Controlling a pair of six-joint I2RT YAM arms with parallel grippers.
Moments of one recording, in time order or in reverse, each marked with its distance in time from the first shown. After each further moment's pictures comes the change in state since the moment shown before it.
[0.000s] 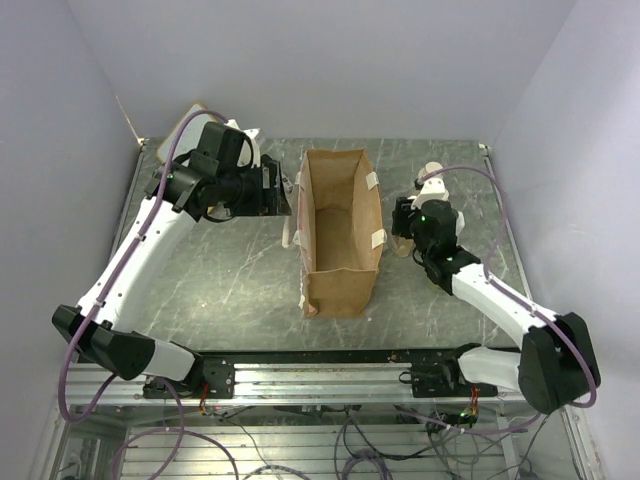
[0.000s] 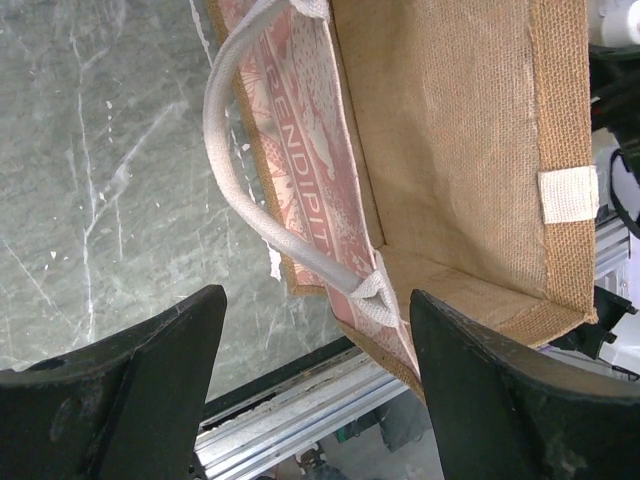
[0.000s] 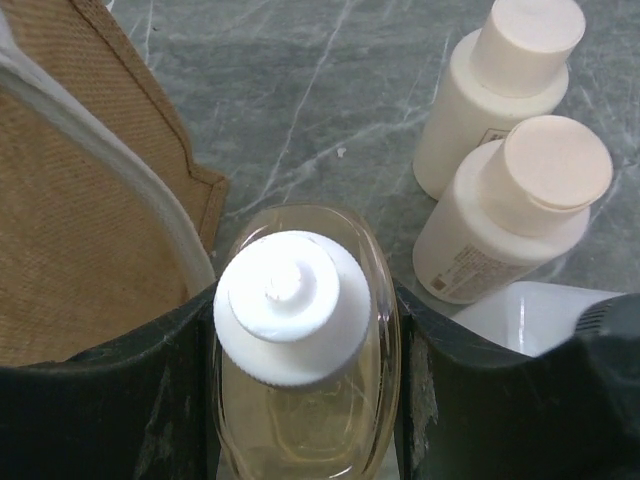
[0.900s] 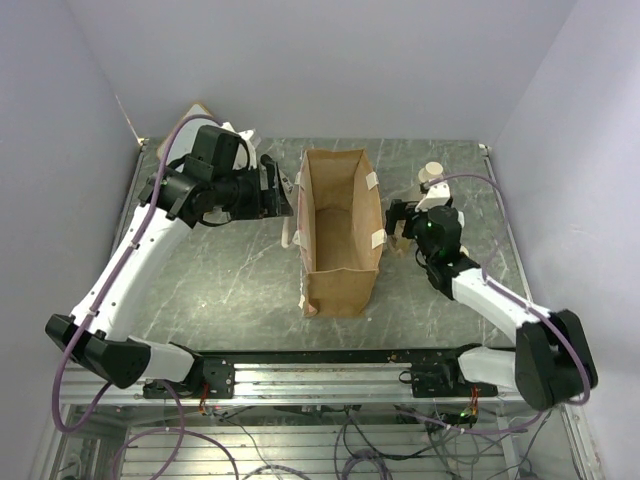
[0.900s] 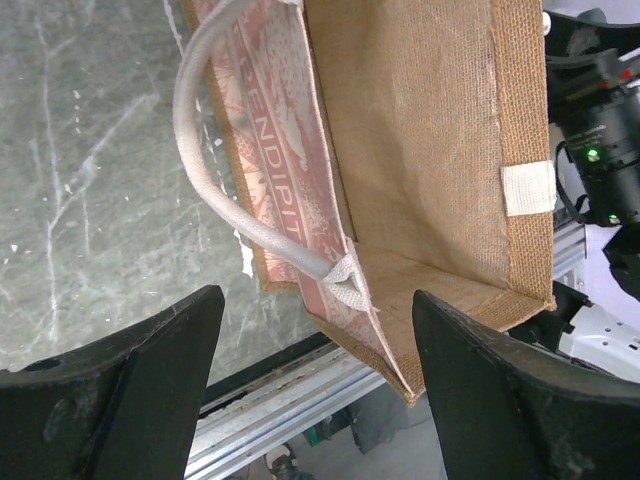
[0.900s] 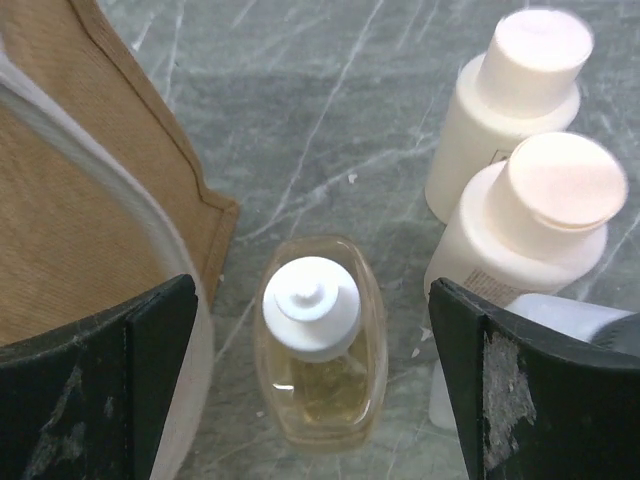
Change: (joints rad) left arm 0.000 -0.050 -0.020 0.009 0.014 -0.060; right arm -0.053 0.081 -0.105 0.251 -0.085 -0.004
